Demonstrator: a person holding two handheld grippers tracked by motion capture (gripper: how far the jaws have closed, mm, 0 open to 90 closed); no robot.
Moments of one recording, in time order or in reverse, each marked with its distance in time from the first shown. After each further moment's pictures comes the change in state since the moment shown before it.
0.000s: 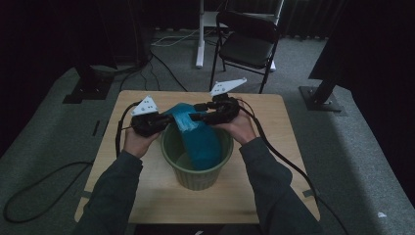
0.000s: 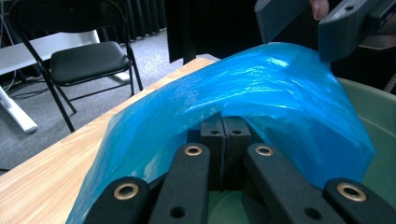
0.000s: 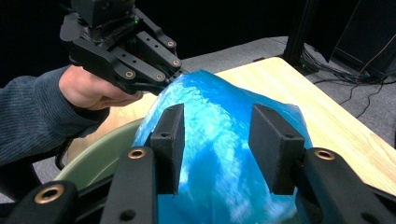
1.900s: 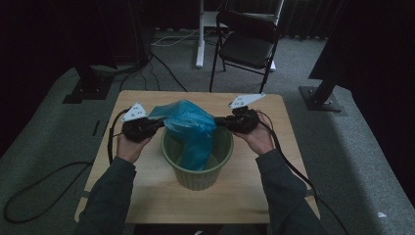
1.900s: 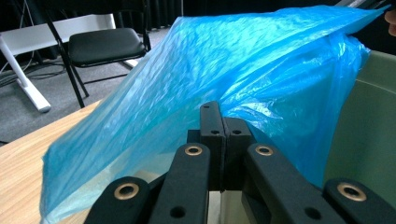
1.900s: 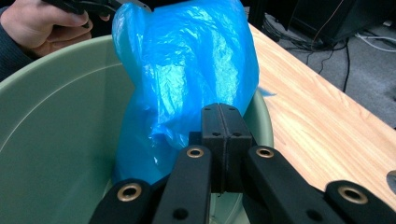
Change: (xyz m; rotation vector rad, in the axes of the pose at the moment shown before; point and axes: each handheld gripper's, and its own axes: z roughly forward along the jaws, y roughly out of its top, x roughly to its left) left arm 0.017 -0.038 -0.014 0.013 0.060 -0.073; right arm -0.014 -0.058 -0.032 0.080 -0.153 0.030
